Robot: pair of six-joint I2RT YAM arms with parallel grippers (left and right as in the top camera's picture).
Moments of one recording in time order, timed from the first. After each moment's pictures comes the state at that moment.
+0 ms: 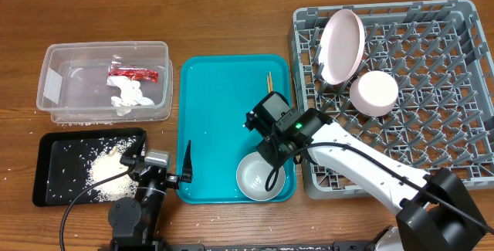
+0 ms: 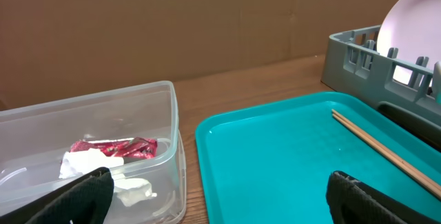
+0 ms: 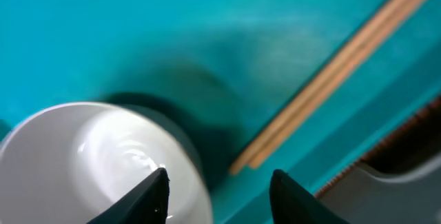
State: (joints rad) left arm 0.02 0.02 0.02 -0.08 0.20 0.12; right arm 0.74 1.65 1.10 -0.76 -0.08 -0.06
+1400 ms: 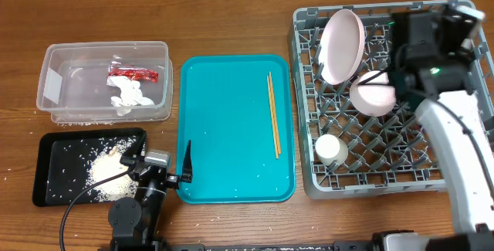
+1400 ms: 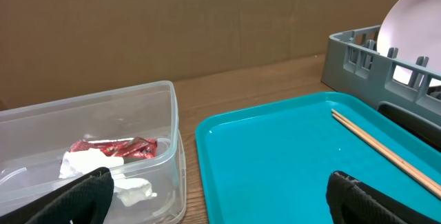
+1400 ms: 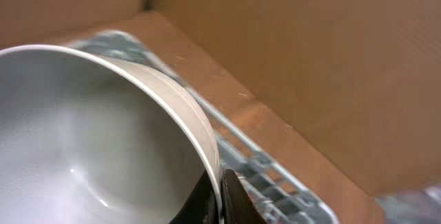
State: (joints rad) left arm 0.02 0.02 0.02 -0.08 0.20 0.12; right arm 0.06 1.50 1.42 -0.85 1.02 0.42
